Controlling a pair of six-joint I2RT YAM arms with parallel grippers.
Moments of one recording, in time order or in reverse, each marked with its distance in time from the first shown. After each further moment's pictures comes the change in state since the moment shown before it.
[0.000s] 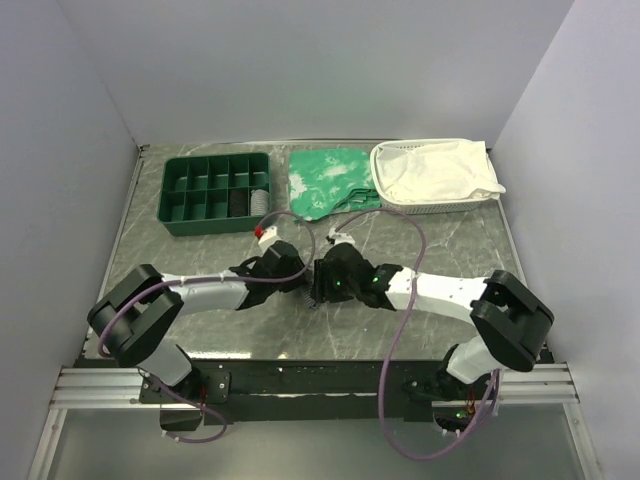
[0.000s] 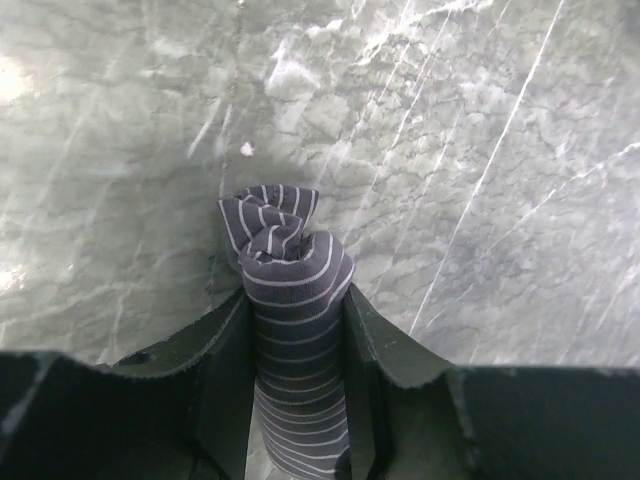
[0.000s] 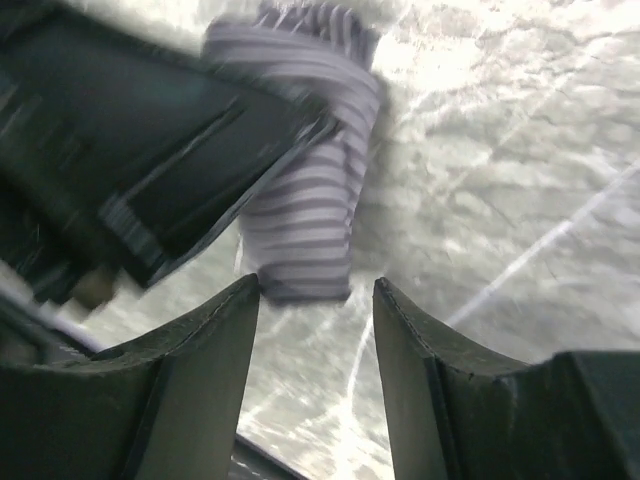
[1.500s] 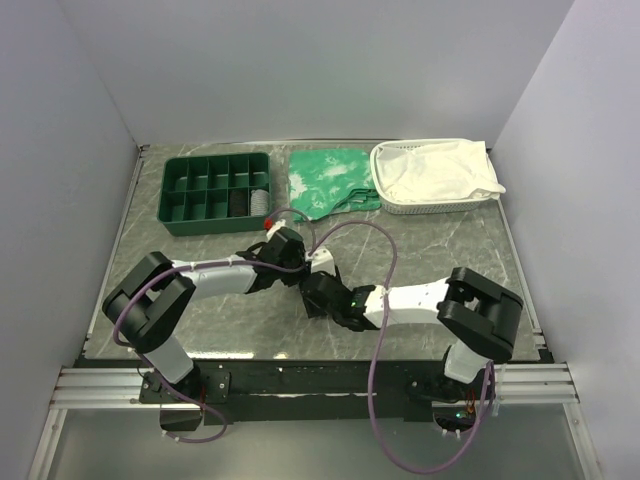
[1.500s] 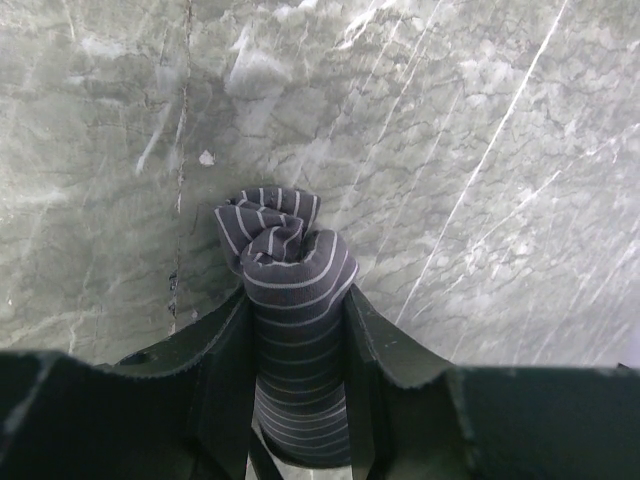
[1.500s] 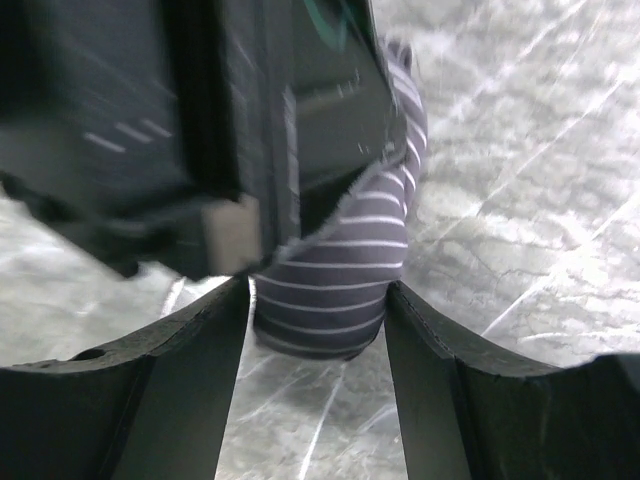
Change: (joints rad) left arm 0.045 0.108 0.158 -0.143 0.154 0.026; right arm 0.209 0.125 -0.023 0.158 0.396 -0.197
